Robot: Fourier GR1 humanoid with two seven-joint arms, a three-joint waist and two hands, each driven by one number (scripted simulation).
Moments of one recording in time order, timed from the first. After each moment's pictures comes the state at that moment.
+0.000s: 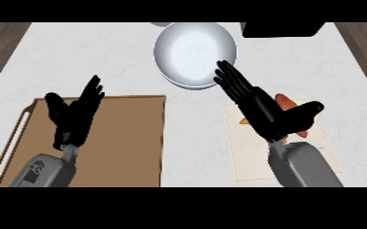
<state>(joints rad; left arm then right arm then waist) -0.19 0.41 -0.30 -1.36 0.42 0.33 0.13 -0.31 -0.21 0.34 -1.53 -0.42 0.11 0.03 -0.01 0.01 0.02</state>
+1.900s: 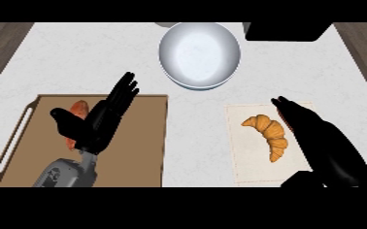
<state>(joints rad) -0.17 0.29 -0.35 -1.54 0.43 0.14 0.07 -0.13 -0.61 0.44 -2.04 0.52 0.28 0.84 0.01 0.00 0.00</state>
